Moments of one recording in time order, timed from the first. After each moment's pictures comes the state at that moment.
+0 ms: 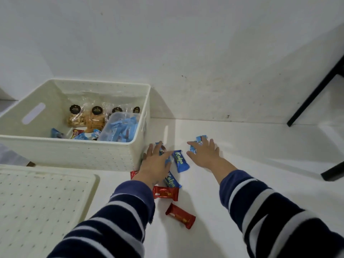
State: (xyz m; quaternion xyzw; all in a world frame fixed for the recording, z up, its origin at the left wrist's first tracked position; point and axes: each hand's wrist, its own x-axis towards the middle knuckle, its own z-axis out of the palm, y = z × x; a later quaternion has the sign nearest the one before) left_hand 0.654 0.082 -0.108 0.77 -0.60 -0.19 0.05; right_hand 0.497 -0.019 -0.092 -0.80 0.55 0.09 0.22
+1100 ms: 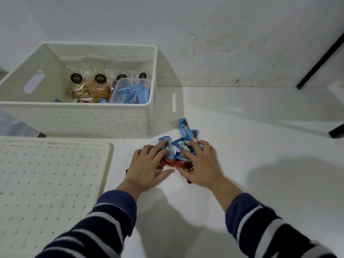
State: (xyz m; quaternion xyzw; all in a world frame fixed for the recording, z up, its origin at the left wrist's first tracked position) left_hand 0.693 0.204 -0.158 0.67 -0.74 0.02 0.12; right_hand 0.494 0.129 -0.153 -0.89 0.43 -0.14 0.05
